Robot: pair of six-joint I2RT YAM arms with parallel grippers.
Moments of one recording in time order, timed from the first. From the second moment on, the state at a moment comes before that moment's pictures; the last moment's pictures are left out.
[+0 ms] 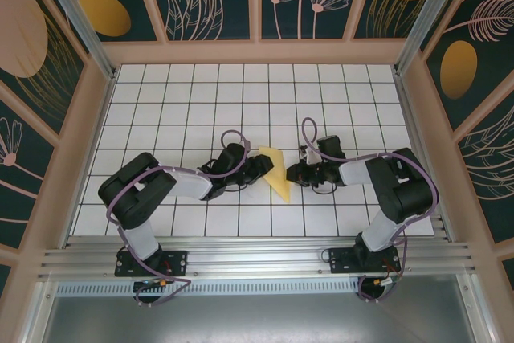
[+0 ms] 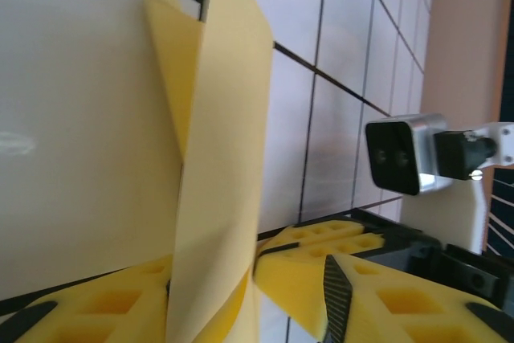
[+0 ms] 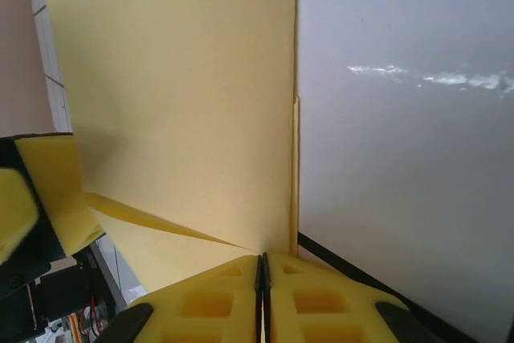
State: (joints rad) left arm -0.80 1.77 0.69 0.52 0.21 -1.25; right arm 0.37 1.67 0.55 0.17 -0.76 0.61
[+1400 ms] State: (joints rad) left arm -0.80 1.76 0.70 0.41 0.15 -1.23; right arm 0.94 1.27 0.28 0.38 0.11 0.27
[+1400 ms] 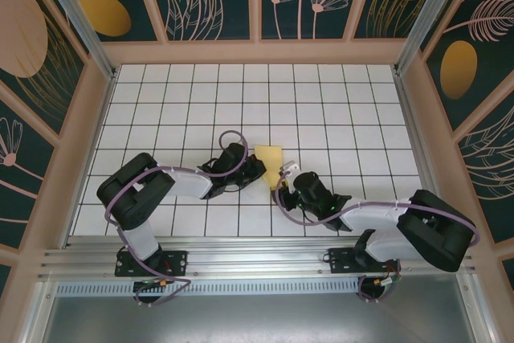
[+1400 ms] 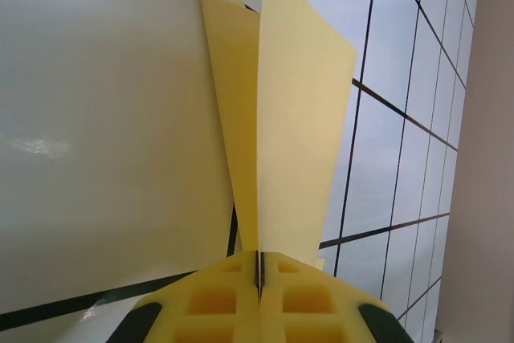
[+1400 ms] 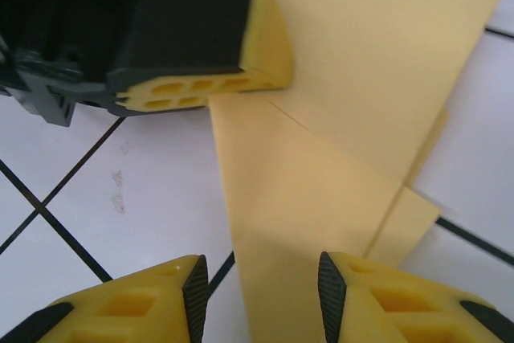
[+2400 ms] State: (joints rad) left arm -0.80 1.76 0.74 0.38 0.15 -1.22; right arm 1.06 1.60 0.34 0.59 0.48 -0.04
